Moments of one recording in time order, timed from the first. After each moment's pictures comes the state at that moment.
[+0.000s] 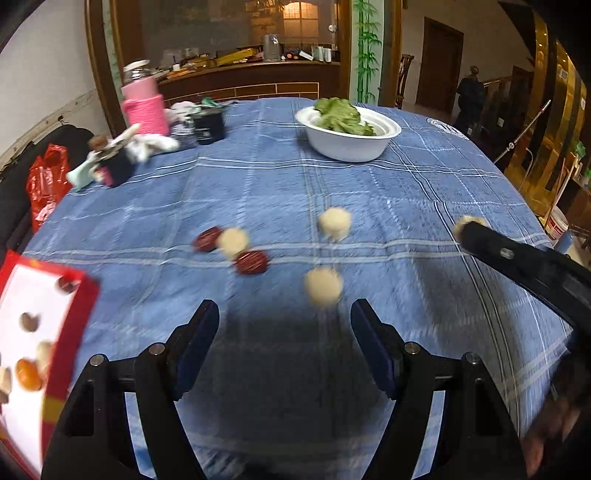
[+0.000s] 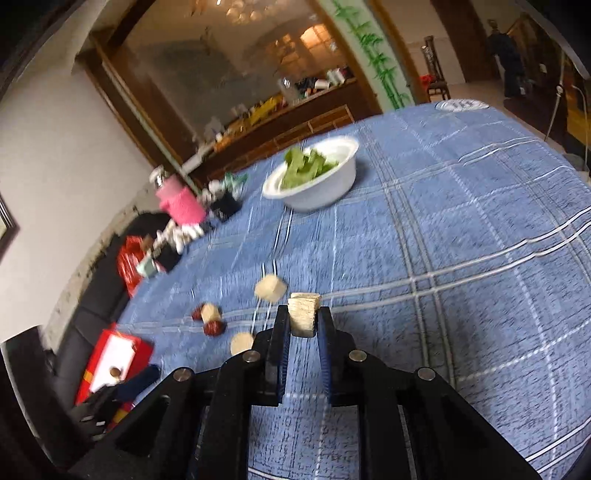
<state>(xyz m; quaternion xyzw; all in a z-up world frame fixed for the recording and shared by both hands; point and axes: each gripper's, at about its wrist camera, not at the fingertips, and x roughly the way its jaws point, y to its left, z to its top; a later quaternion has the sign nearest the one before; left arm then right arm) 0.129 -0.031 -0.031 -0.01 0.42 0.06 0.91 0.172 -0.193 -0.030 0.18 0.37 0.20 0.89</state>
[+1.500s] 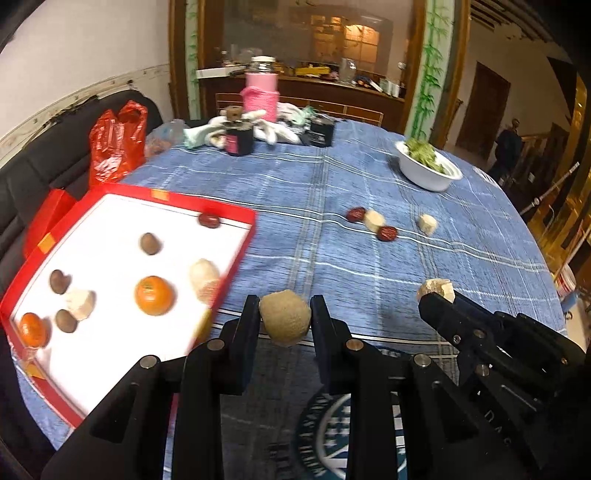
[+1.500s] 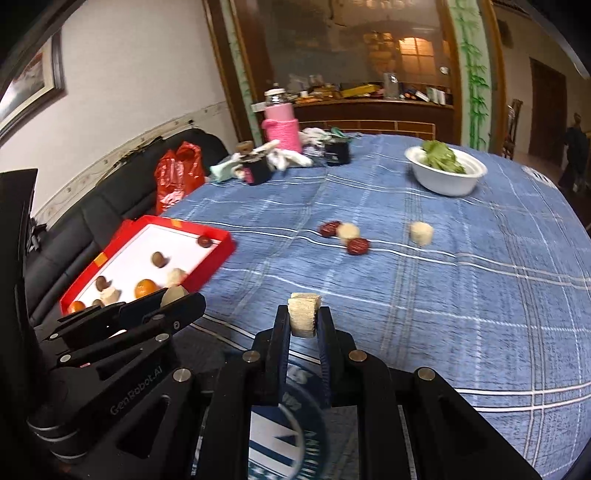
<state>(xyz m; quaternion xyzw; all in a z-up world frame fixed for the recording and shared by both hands) 0.002 0.096 0.001 -0.09 0.38 0.14 0.91 0.046 -0.038 -0.008 -0.02 0.36 0.28 0.89</state>
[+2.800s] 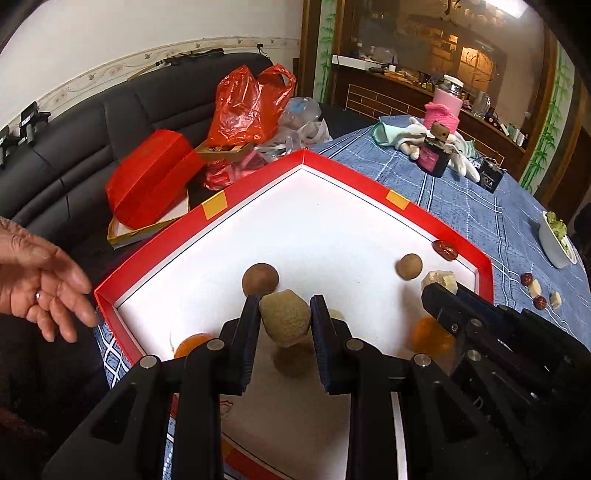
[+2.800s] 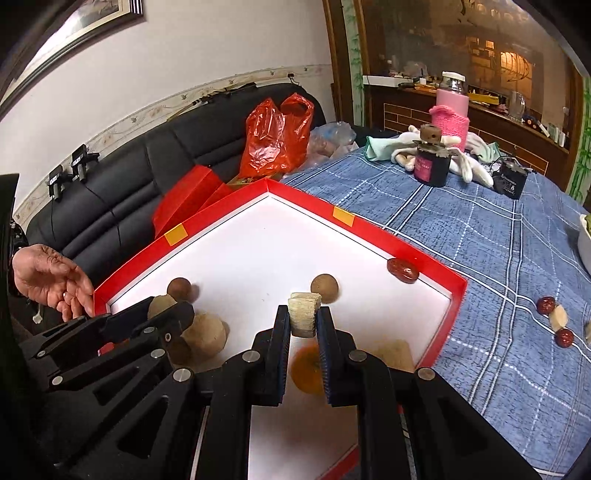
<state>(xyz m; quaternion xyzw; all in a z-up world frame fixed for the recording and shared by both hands) -0.047 0.277 -0.024 -0.17 0.39 0.31 0.85 0.038 0.189 -0.026 -0.12 0.38 0.41 0.82</state>
